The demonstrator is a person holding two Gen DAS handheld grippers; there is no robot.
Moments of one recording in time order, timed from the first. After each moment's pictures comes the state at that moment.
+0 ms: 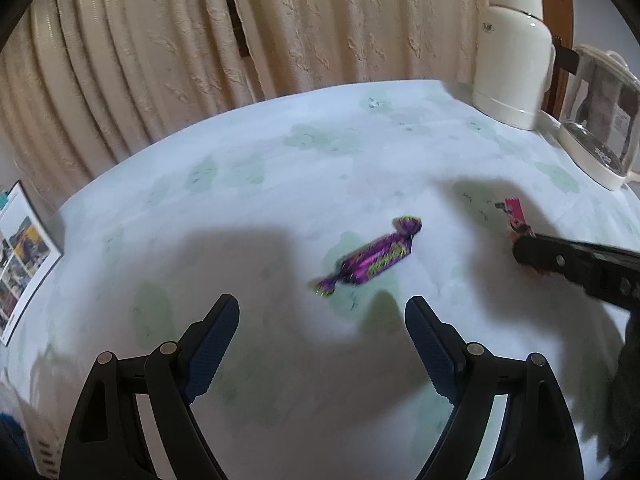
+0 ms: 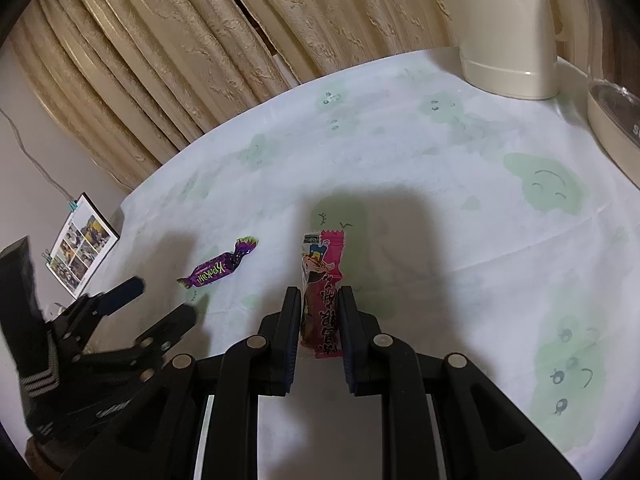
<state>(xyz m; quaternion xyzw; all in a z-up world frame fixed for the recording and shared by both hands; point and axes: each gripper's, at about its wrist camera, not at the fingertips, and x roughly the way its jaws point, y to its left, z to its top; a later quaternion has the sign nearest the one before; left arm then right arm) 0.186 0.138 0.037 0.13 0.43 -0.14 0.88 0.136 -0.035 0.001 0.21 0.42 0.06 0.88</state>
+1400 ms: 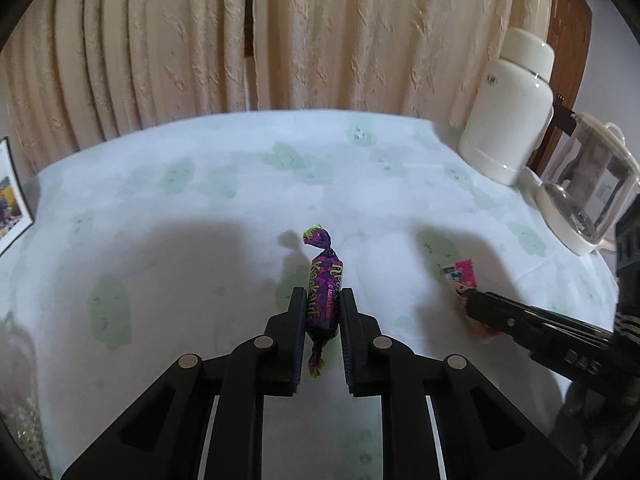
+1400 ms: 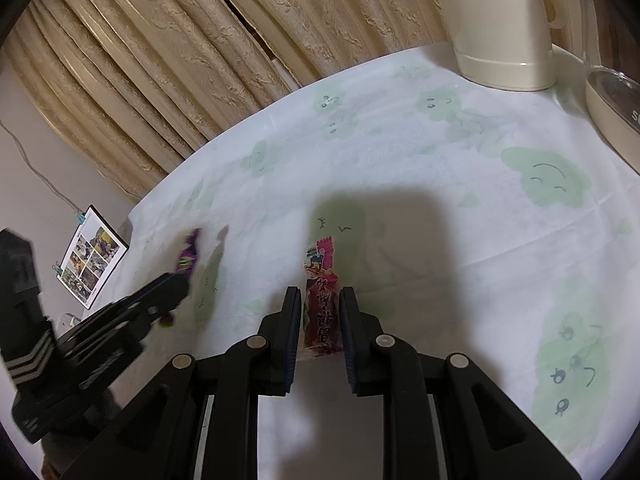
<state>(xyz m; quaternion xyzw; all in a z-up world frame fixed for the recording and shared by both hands) 0.181 0.137 0.058 0.02 0.42 -0.16 0.89 0.133 -0.041 0.002 0.24 0.42 0.07 0.88</state>
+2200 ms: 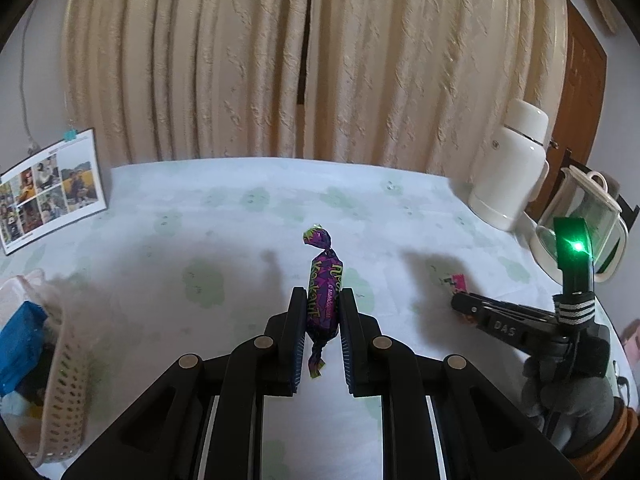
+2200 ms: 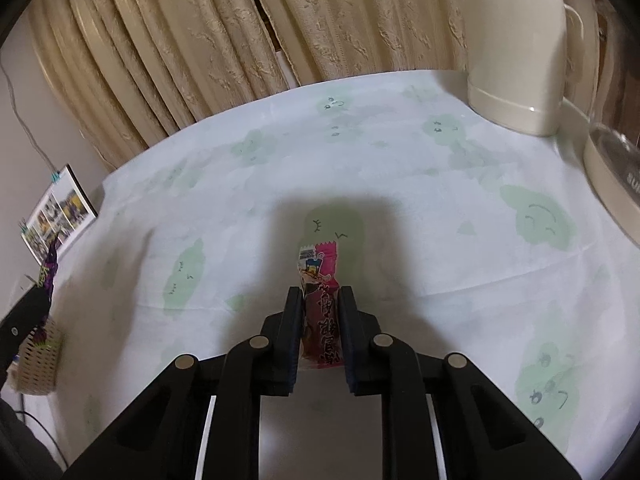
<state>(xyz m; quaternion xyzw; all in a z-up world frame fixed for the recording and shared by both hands) 0.107 0.194 0.108 -0.03 0.35 -0.10 0.93 0.139 -0.023 0.008 0.14 0.42 0.04 0.89</state>
